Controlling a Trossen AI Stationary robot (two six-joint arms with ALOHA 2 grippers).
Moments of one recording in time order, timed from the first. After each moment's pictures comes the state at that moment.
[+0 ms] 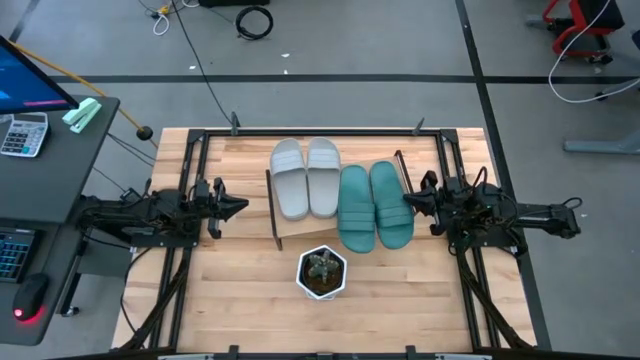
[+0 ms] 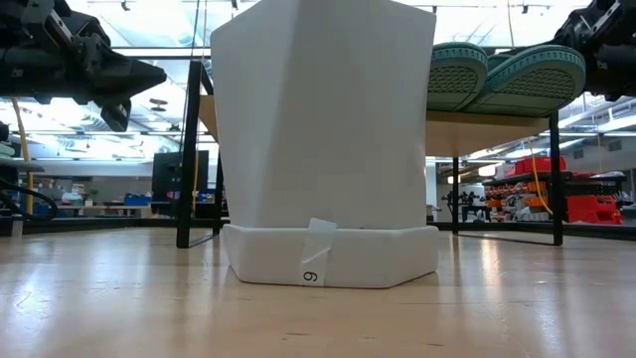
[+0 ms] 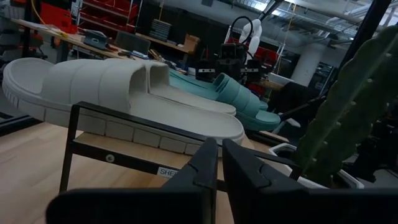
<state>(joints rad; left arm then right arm) -0.06 0.01 0.01 0.10 -0.22 -0.33 -0.07 0.00 0.01 0.19 0.02 0.36</state>
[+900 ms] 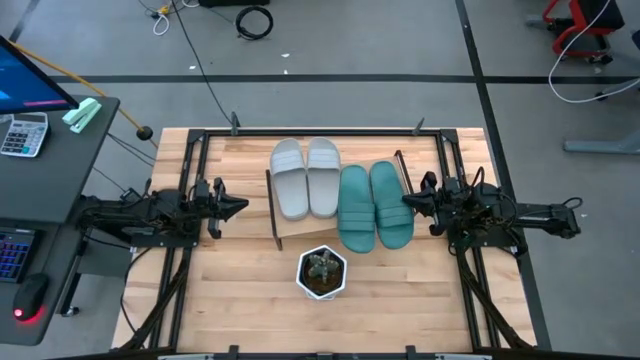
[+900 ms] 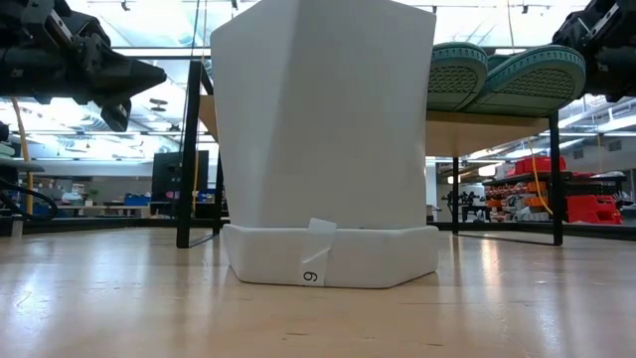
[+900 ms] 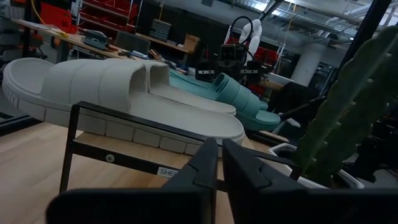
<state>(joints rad) -0.06 0.01 0.01 0.10 -0.22 -0.33 -0.07 0.00 0.03 0.15 0.02 0.36</state>
